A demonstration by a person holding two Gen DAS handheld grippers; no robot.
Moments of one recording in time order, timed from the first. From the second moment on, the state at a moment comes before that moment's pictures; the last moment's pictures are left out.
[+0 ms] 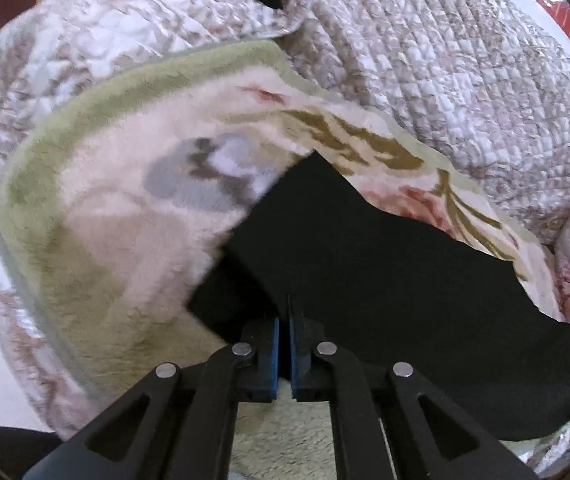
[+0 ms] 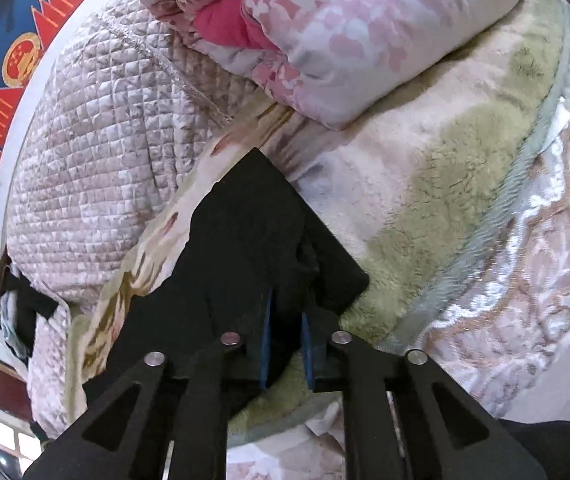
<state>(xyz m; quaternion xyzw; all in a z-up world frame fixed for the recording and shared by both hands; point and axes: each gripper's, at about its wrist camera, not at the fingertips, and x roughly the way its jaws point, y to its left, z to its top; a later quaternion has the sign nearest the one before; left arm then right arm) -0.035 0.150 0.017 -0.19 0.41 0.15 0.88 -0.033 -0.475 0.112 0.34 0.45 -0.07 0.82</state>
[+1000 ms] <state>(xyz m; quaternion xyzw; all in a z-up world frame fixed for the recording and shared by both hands) 0.074 0.045 0.029 -0.04 0.42 0.01 0.91 0.119 -0.391 0.090 0.06 0.50 0.01 0.86</state>
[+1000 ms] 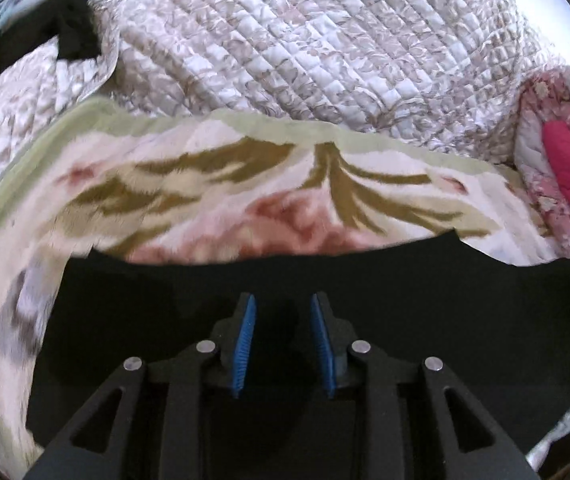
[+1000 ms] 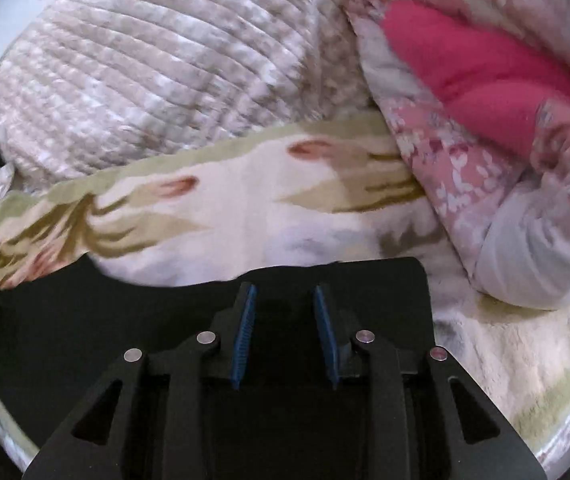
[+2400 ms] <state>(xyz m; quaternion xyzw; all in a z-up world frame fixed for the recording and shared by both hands) 0.000 -0.013 0.012 0.00 0.42 -0.03 0.91 -0.002 -0.257 0.087 -0.05 0.46 0.17 0.87</state>
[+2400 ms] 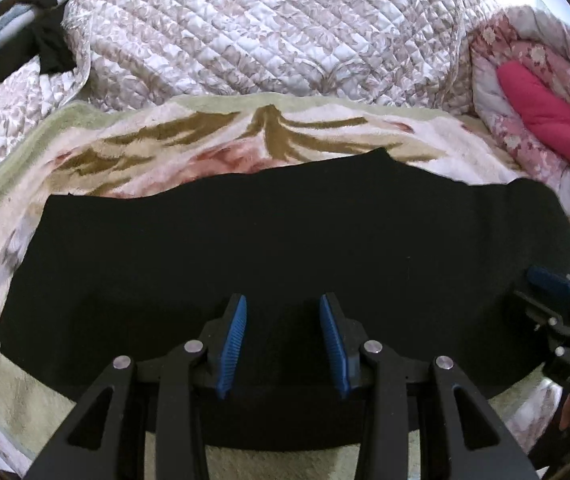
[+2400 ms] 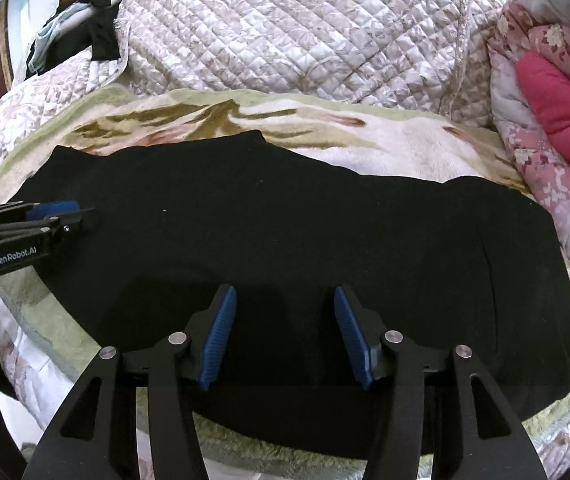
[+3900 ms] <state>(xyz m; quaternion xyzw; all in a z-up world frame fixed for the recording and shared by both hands) -0.032 0.074 0.009 -0.06 0.41 0.11 0.91 -0.019 -0.279 0.098 -0.01 0.44 0.15 0.89</state>
